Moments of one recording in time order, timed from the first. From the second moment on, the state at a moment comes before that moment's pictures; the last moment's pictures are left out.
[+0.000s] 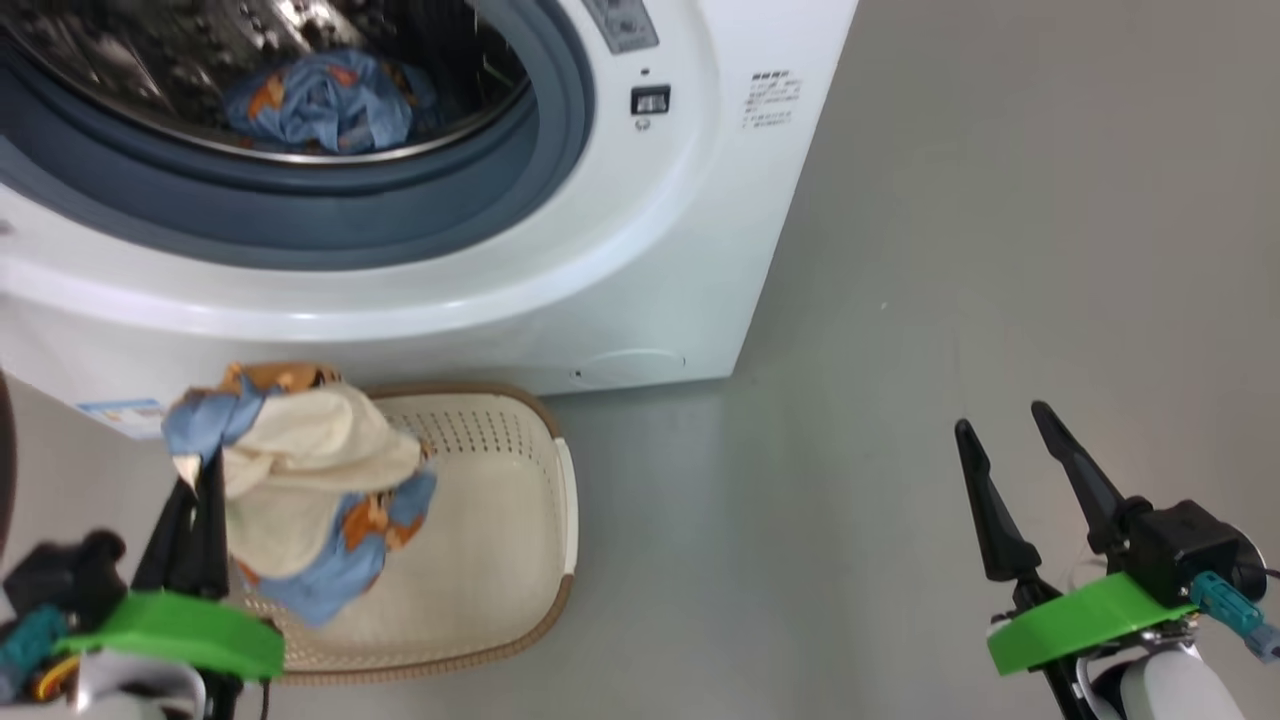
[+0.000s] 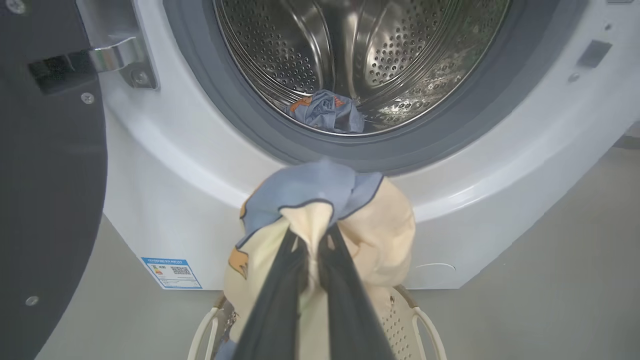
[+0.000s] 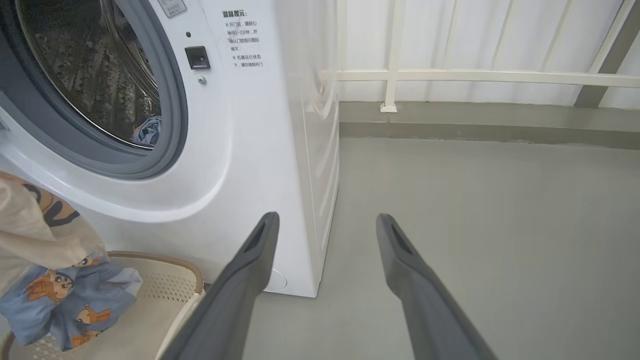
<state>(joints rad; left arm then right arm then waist) -0.23 0.20 -0.02 0.35 -0.38 -0.13 -0.26 -0.14 -0.14 0.02 0.13 0.18 0.13 -0.26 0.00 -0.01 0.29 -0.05</state>
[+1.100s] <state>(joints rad) -0.04 0.12 0.09 0.07 -0.35 -0.13 -0.26 -0.04 -0.12 -0.03 0.11 0.19 0.13 -0.26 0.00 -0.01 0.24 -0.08</state>
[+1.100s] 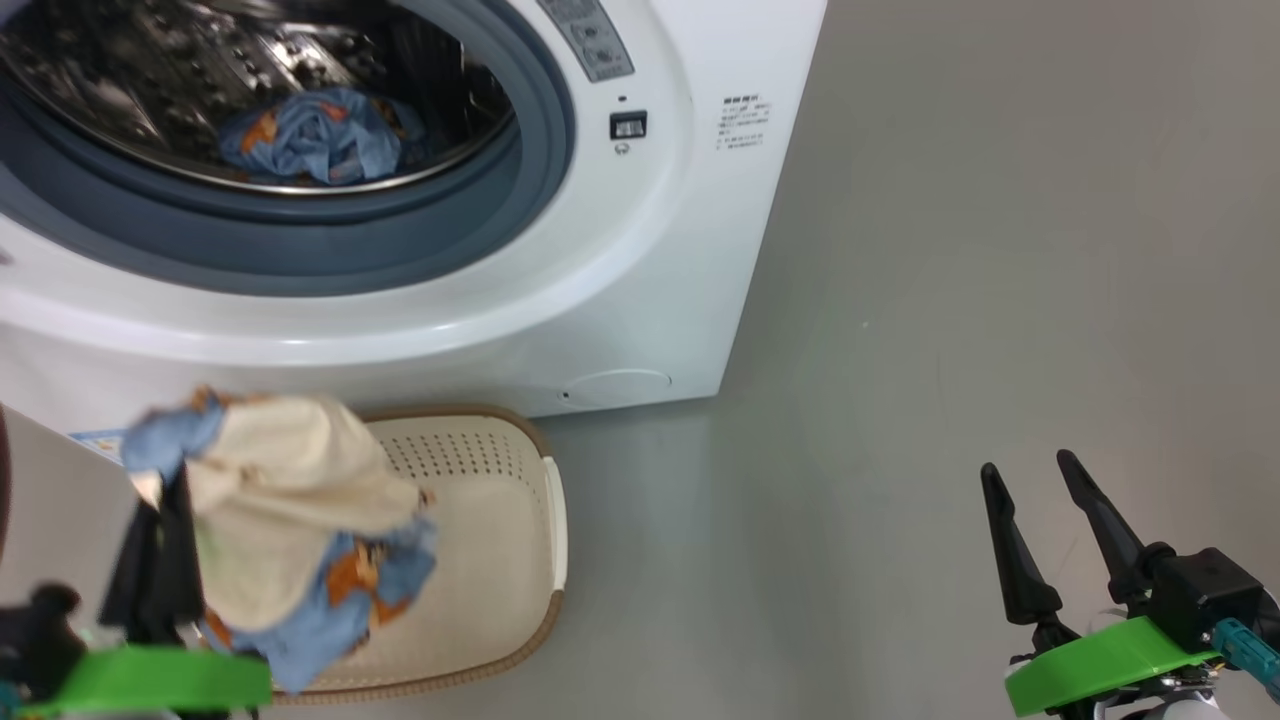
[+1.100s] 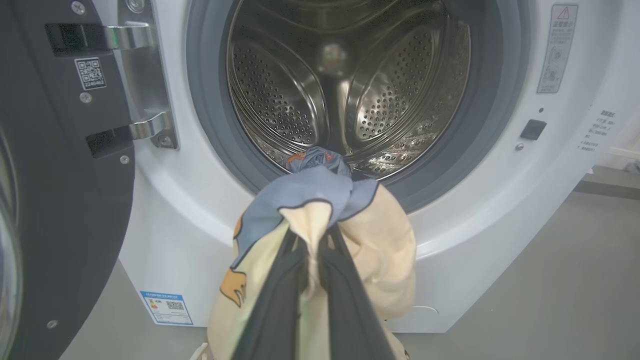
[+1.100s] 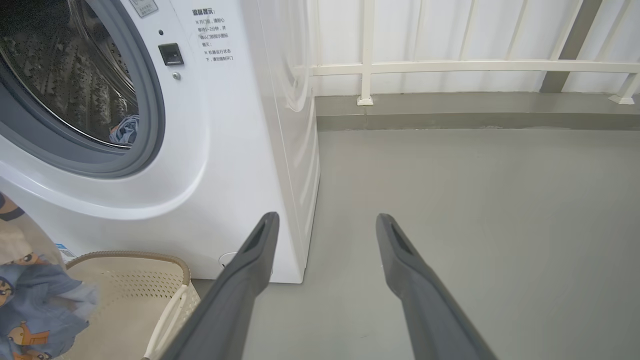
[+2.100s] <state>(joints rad) -0.90 0.31 -0.02 0.68 -0.30 -0.13 -0.26 -0.19 -0.05 0.02 0.10 0.19 0.13 -0.26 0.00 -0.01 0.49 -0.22</state>
